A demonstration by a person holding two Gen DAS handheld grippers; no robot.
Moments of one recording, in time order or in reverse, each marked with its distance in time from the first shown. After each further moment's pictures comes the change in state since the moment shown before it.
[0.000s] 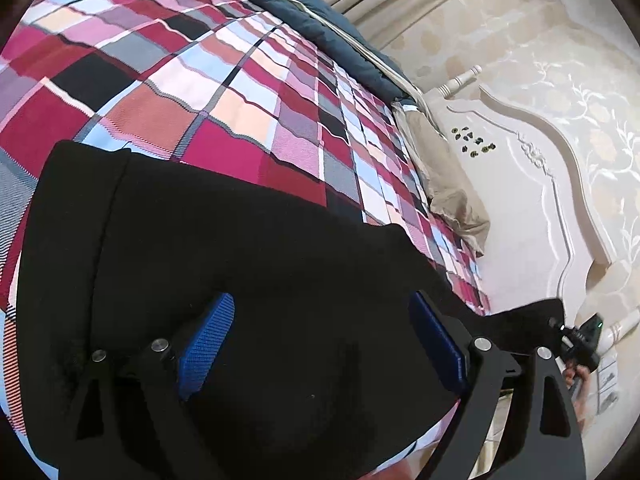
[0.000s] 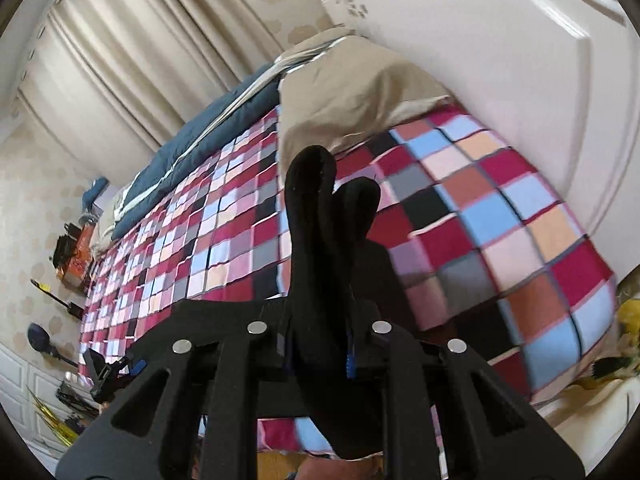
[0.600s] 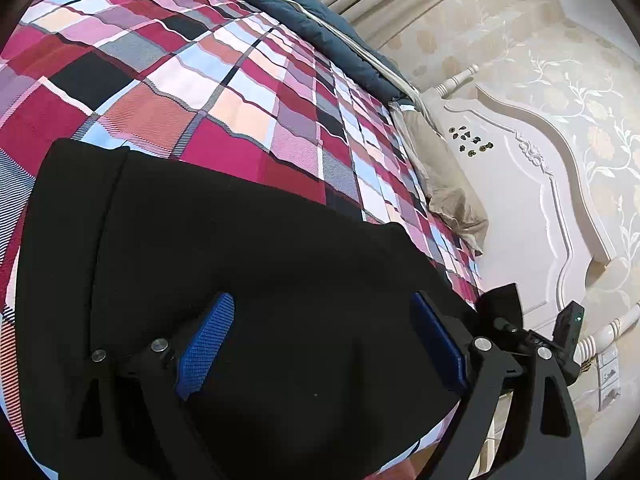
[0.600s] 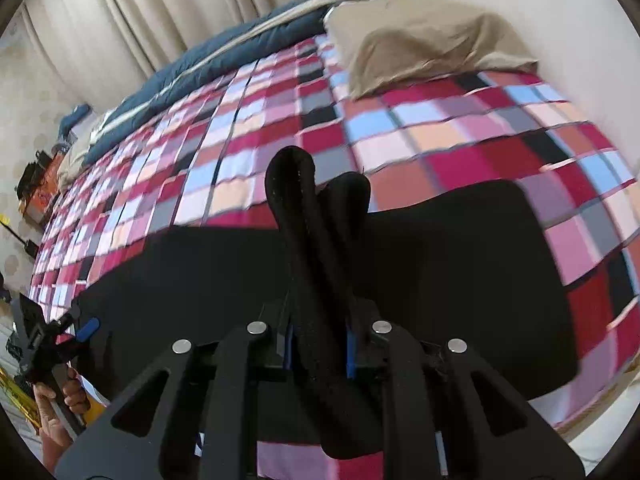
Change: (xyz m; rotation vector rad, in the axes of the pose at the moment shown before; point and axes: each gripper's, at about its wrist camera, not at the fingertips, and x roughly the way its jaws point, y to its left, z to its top) left arm 0.002 0.002 -0.002 0.000 -0.004 -0.010; right arm 0.147 0.129 -0.103 -0.167 0.117 -0.114
